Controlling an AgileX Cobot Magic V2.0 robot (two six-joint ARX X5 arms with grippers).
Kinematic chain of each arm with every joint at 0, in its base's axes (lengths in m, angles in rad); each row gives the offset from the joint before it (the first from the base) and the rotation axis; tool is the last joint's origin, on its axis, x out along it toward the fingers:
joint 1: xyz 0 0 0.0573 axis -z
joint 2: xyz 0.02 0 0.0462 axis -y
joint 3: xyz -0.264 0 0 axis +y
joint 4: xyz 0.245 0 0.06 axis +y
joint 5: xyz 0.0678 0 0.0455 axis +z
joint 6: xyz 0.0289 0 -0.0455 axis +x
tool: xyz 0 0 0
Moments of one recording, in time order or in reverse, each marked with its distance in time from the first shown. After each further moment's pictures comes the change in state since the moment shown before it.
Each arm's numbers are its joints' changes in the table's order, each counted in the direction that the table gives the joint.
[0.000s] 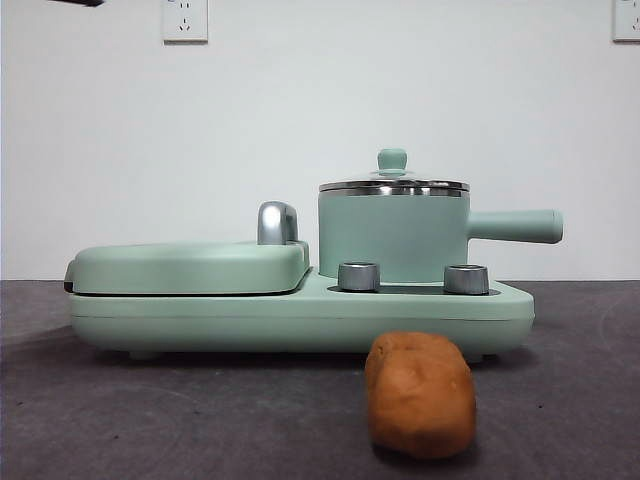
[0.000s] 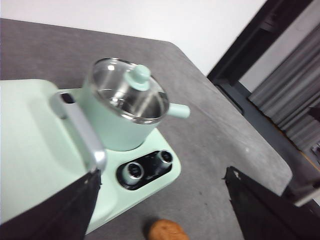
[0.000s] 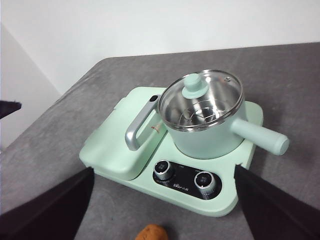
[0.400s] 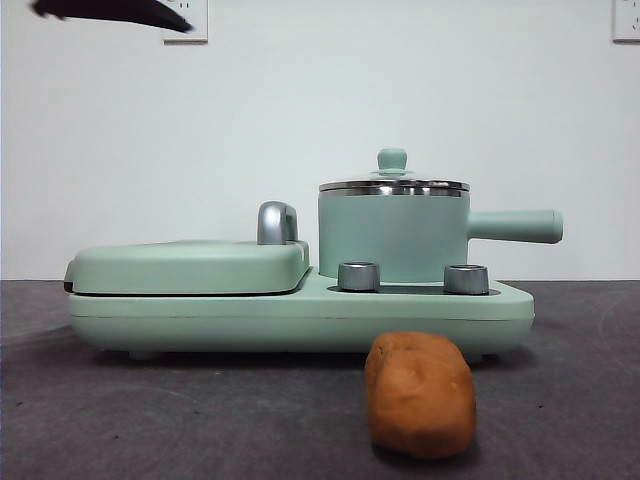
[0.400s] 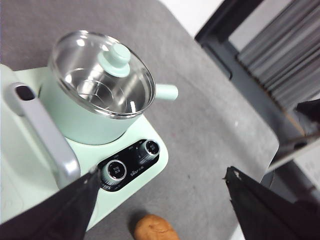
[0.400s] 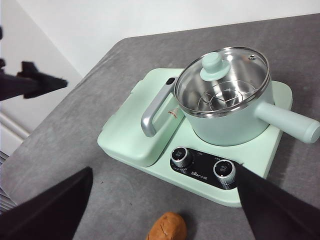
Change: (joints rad) left arm 0.122 -0.341 -0.271 0.111 0.005 0.050; right arm 0.000 -0.077 0.000 0.000 0.093 -0.002
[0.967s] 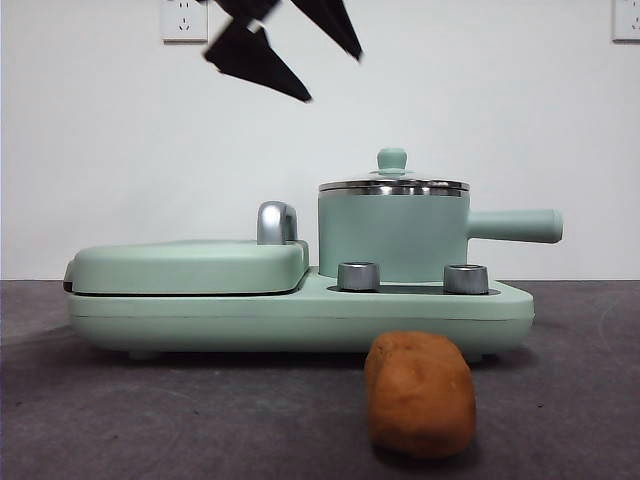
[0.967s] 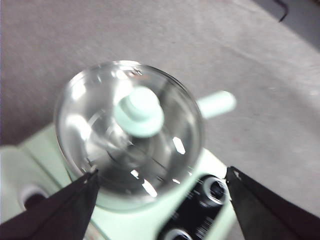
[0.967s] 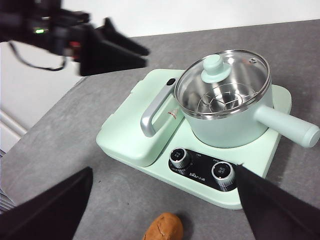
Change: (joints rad) left arm 0.174 -0.579 -0.576 0.166 0.269 0.287; right arm 0.000 0.002 0.000 0.000 0.001 -0.026
